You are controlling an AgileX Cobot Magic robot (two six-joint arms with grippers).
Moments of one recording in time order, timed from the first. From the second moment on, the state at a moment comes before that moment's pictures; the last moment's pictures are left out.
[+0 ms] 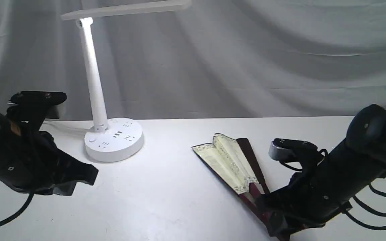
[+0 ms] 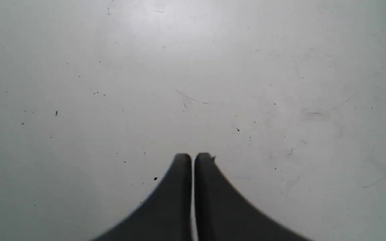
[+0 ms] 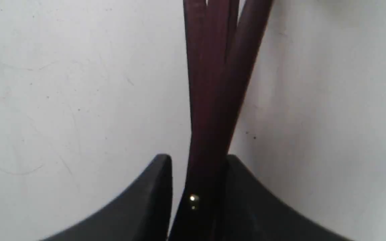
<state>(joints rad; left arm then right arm) -0.31 1.53 -1.04 -0.12 0.73 0.01 0.07 1.86 -1.04 0.58 0.70 -0.48</state>
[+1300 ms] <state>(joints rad) -0.31 1.53 -1.04 -0.12 0.73 0.01 -0.04 2.08 -1.29 0.82 0.68 -0.47</state>
